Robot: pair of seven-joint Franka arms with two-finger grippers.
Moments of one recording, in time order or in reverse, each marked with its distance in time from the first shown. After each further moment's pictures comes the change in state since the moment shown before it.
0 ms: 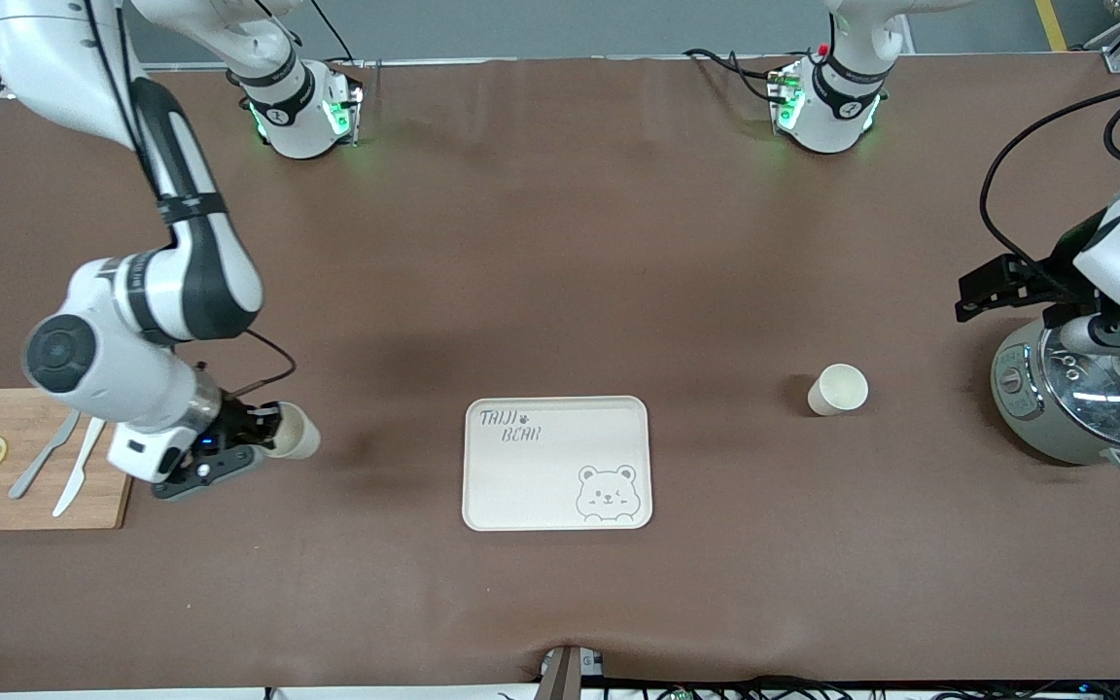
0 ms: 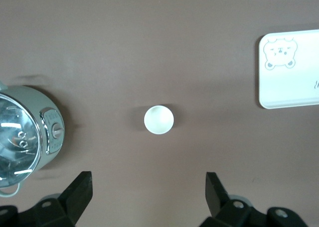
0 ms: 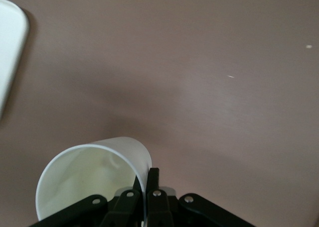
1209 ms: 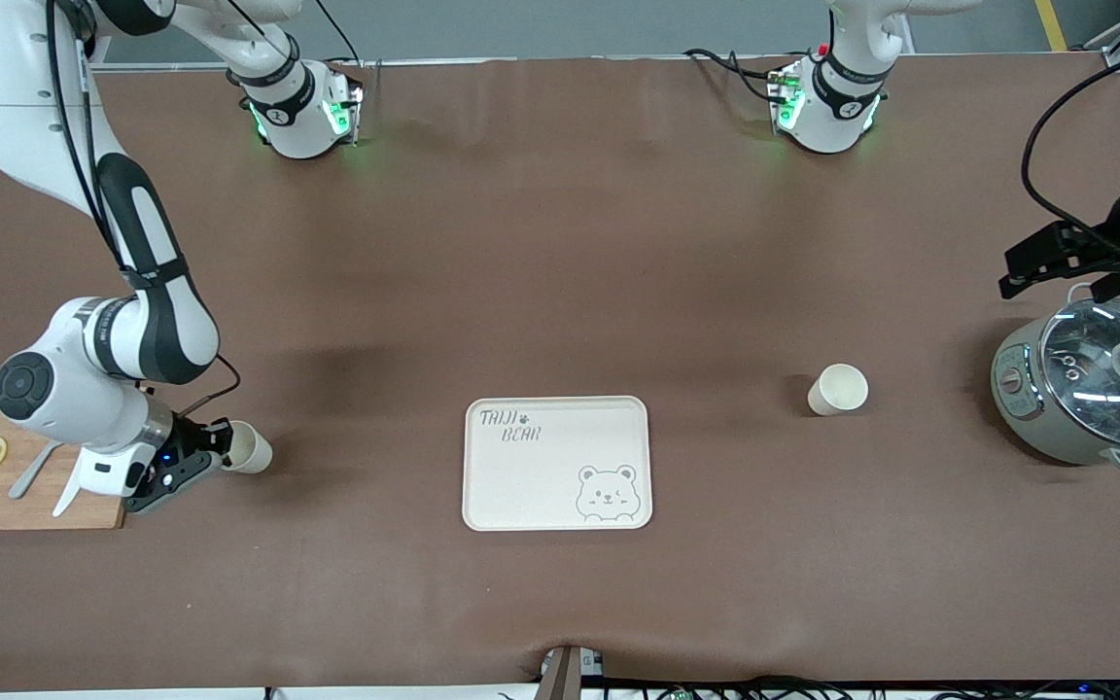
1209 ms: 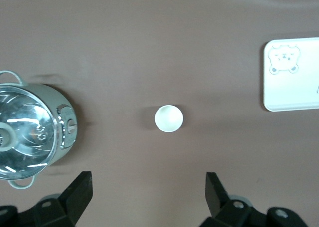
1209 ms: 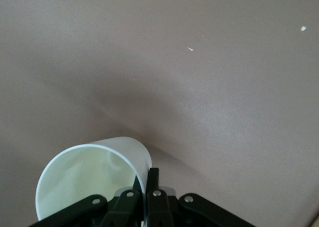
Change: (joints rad) left arm -0.117 -0.064 0.177 -0.029 -0.030 0.004 0.038; right arm -0.131 0.139 0.016 -0.051 0.022 0.202 -0.316
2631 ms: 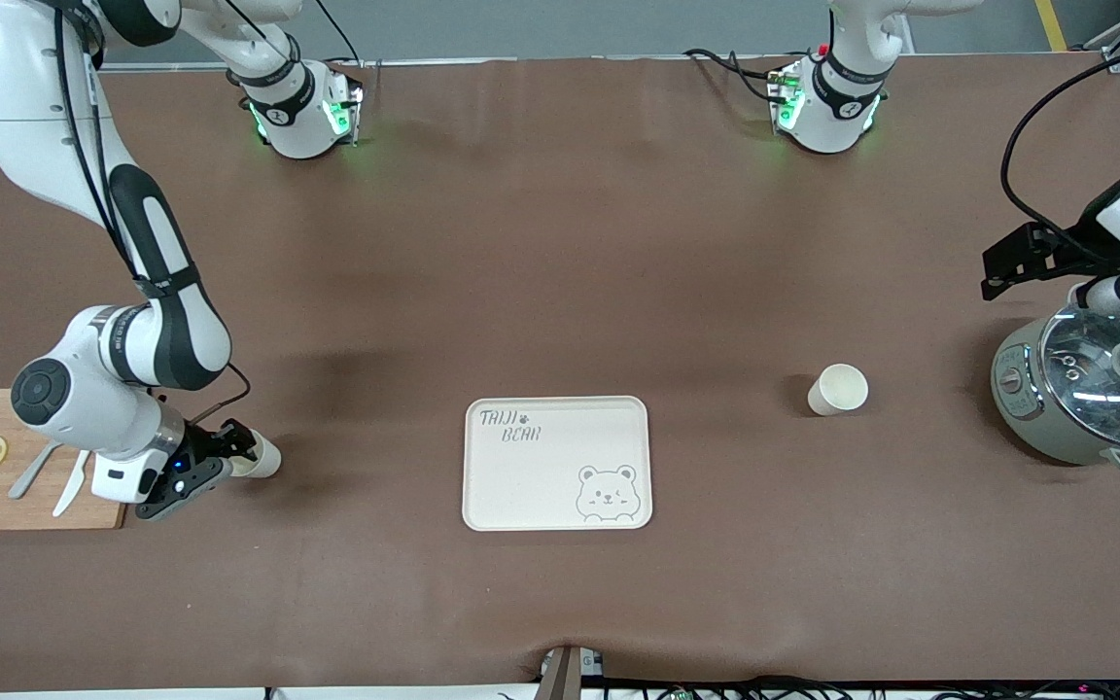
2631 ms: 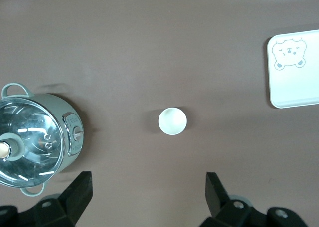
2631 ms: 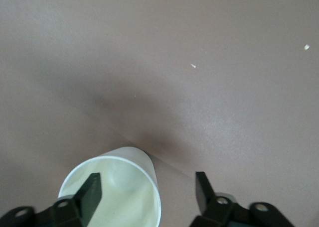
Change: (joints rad) left arm -0.010 0.000 -0.024 -0.003 0.053 0.020 0.022; right arm 0.007 0.024 0.010 0.040 0.002 0.005 -0.001
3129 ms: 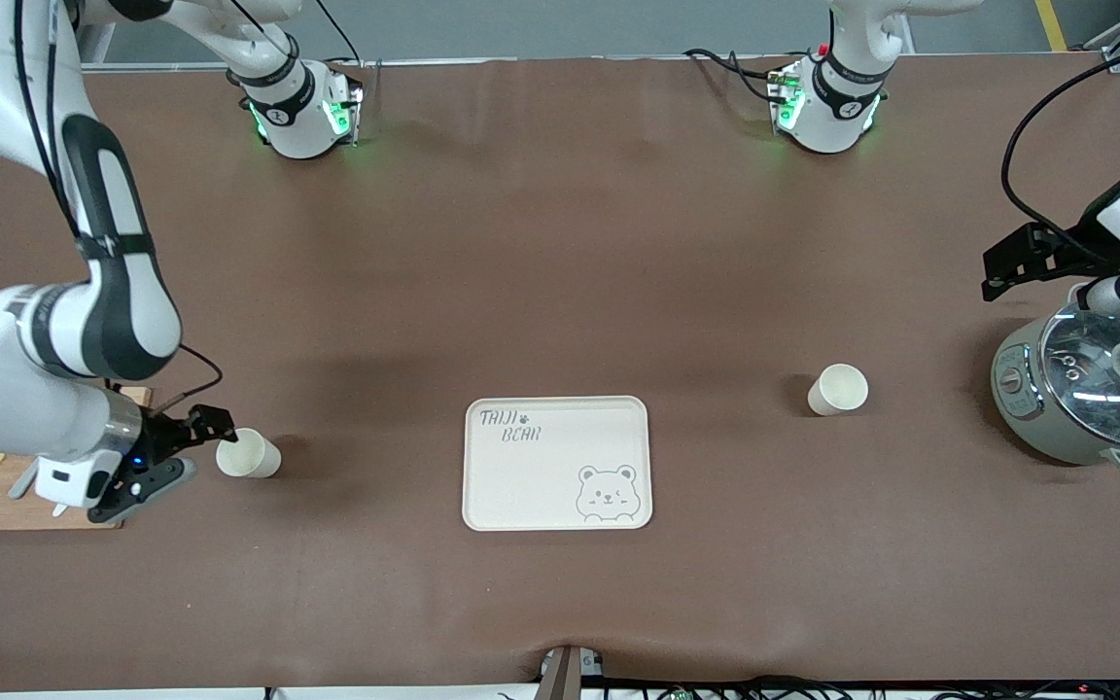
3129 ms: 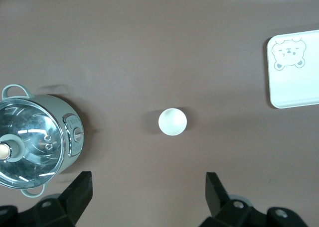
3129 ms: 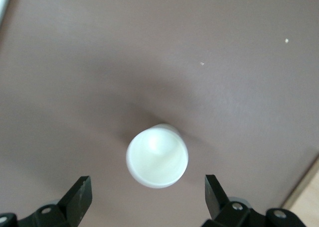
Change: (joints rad) left arm 0.000 0.001 0.000 0.000 0.000 0.001 0.001; right arm 0.017 -0.123 0.001 0.163 0.002 -0.415 0.174
